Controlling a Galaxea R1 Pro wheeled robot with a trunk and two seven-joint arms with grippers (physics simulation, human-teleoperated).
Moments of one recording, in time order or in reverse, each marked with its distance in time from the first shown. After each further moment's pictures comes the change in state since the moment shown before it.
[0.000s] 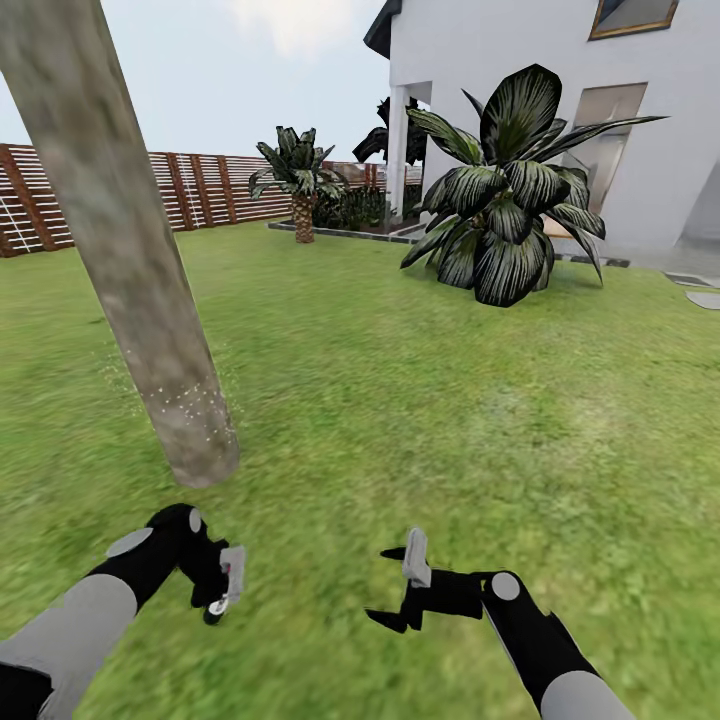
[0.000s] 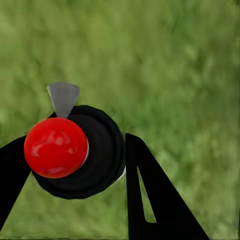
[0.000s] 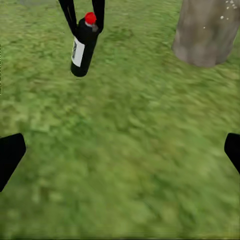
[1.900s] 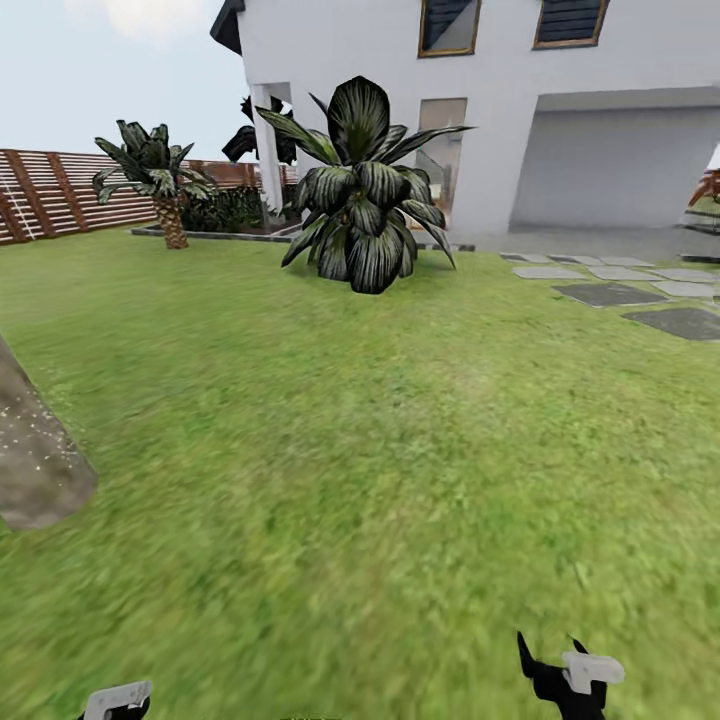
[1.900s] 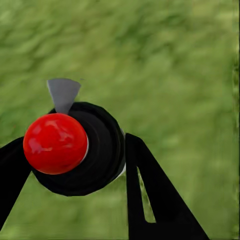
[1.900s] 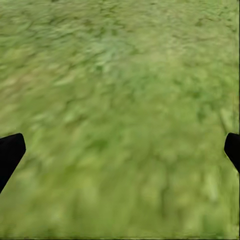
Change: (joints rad) left arm 0.473 0.007 0.825 0.341 0.692 -0.519 0.962; right arm 0.118 -0.182 -0.207 0.658 -0.429 -0.513 -0.947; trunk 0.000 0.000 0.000
